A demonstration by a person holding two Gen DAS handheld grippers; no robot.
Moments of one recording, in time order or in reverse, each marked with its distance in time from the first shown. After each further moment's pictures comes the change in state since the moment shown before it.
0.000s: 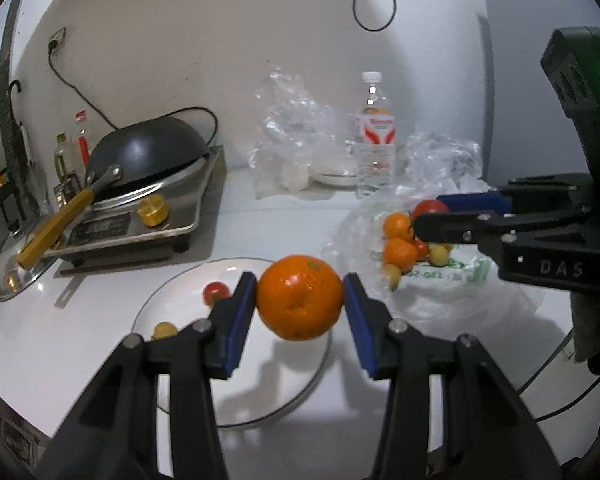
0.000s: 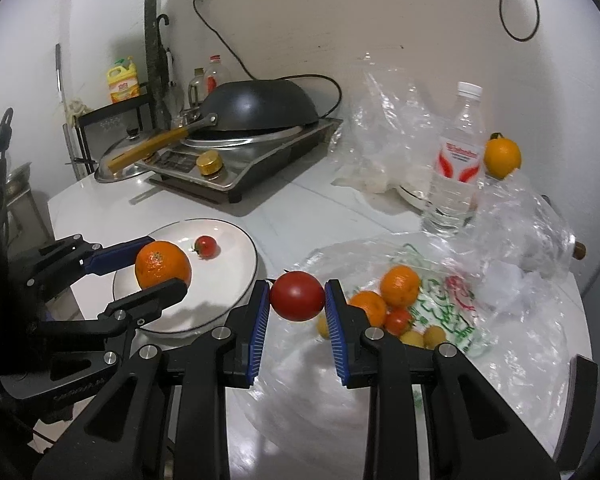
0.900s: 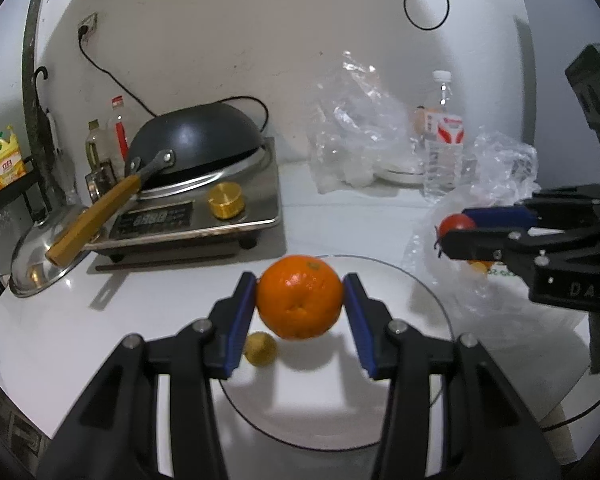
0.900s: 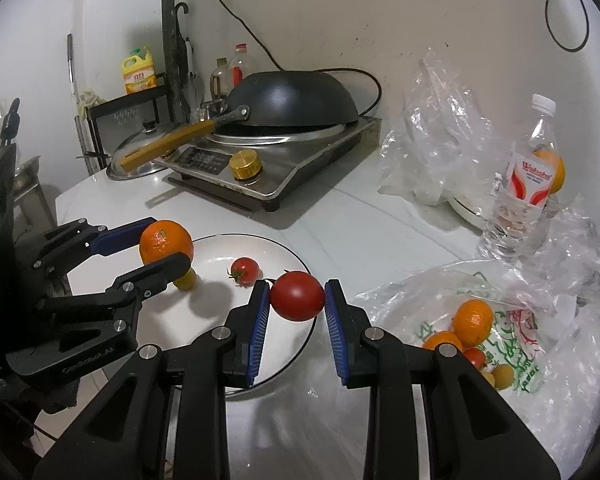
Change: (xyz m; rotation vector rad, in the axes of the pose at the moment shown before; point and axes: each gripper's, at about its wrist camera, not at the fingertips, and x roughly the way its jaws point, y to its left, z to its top) left arm 0.020 0.076 -0.004 -0.026 0.014 0.095; right arm 0.054 0.044 0.024 -0.024 0.018 0.053
